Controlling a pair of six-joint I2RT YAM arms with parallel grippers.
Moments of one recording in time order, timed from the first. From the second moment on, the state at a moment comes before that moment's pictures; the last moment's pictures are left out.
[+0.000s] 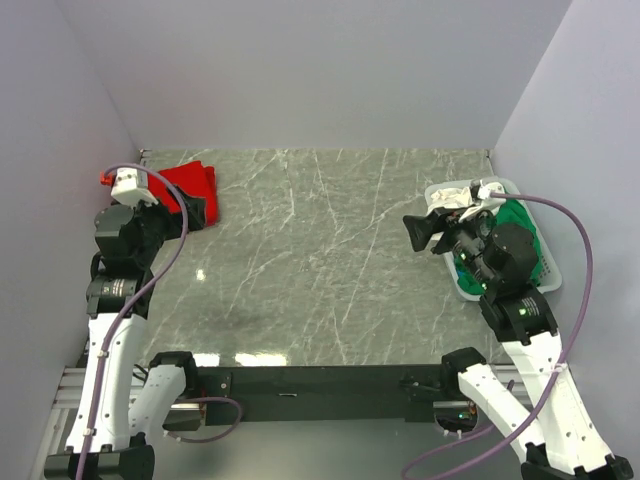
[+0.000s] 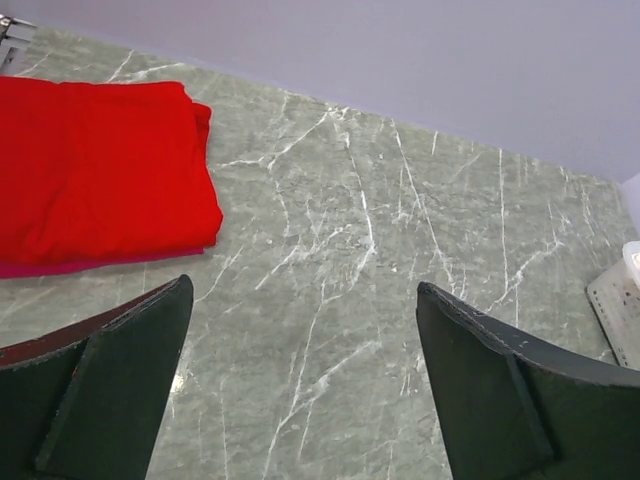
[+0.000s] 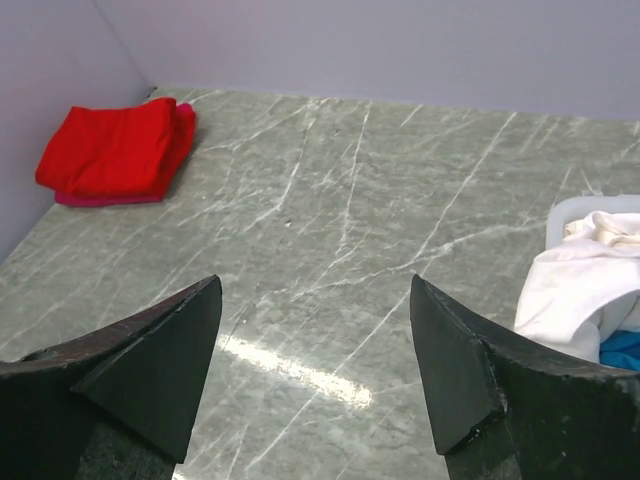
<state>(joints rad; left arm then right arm) 0.04 0.76 0.92 -0.34 0.13 -0.35 0.28 0.65 0.92 -0.35 -0.14 0.23</state>
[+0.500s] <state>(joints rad) 0.04 0.77 0.91 -0.33 0.11 -0.36 0.28 0.66 0.94 -0.47 0.03 0.24</state>
